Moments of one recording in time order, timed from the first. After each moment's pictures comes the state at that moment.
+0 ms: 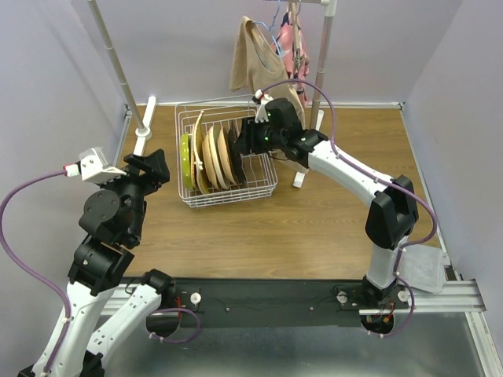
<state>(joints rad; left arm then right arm) -0.45 0.55 1.02 -0.41 -0.53 -0.51 0.68 1.87 1.67 -0.28 -0.18 0.41</state>
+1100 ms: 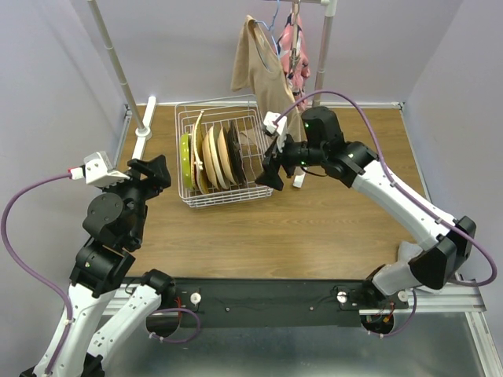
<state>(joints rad) -0.45 0.52 0.98 -0.43 -0.53 -0.49 0.69 1.48 1.48 -0.50 -0.52 -0.27</state>
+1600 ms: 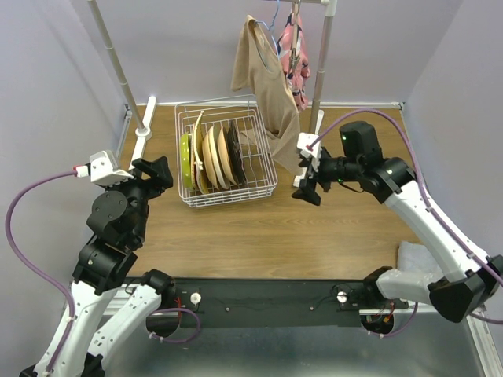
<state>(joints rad) -0.45 0.52 0.96 -0.43 -0.53 -0.46 0.54 1.23 1.30 -0.71 -0.59 -0.57</state>
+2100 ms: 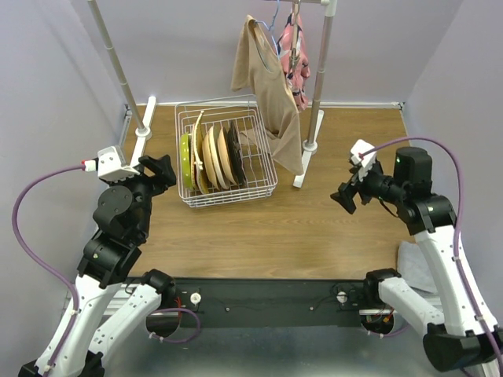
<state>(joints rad) -0.45 0.56 0.95 -0.40 -0.53 -0.40 0.18 0.90 1.06 -0.74 -0.56 -0.54</state>
